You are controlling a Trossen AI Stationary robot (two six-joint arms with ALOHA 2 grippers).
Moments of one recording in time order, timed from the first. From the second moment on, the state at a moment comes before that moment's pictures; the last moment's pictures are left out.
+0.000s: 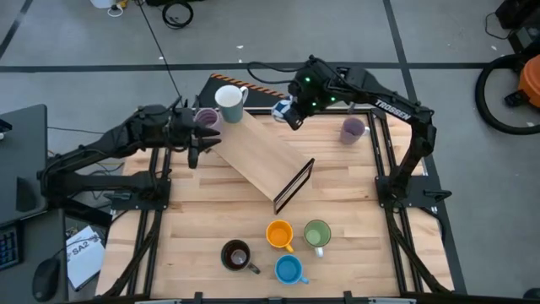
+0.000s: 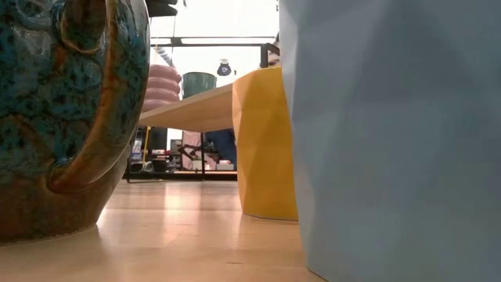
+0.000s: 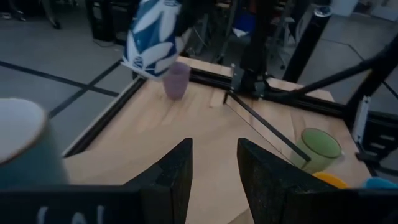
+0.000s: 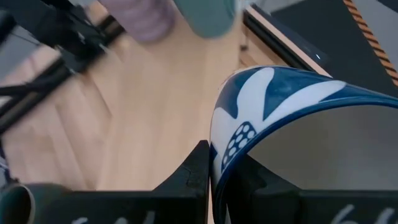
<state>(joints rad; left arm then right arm) 0.35 0.82 0.96 -0.43 0.13 -0.09 -0.39 1.72 2.01 -1.14 -0.10 0.34</state>
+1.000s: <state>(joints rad) 0.38 0.81 0.96 -0.43 0.12 -0.07 -0.25 1.79 2.01 -1.35 -0.31 0.55</state>
